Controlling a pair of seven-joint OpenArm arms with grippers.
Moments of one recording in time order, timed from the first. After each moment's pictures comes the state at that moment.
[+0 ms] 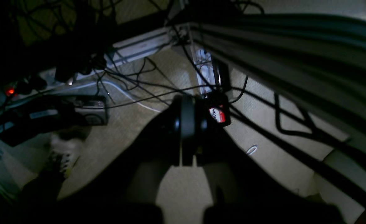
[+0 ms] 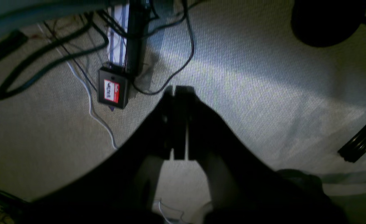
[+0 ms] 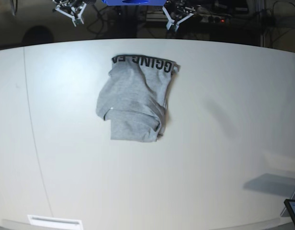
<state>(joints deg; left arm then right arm) 4.8 -2.1 -14.9 6.5 28.3 -16.9 -8.3 -7.6 7.5 -17.5 6.6 2.2 7.6 8.9</state>
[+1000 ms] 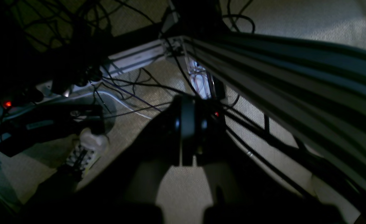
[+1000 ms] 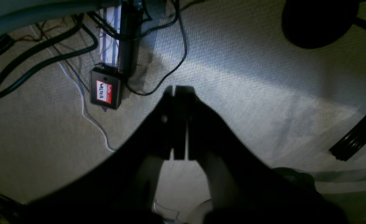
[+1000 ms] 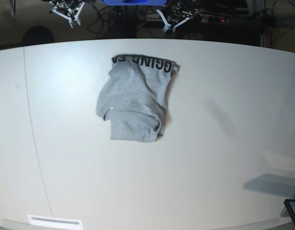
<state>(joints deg) 2.6 -1.0 -14.9 6.4 28.3 -16.9 -7.6 -7.2 8.6 -17.6 6.6 2.0 7.6 8.7</state>
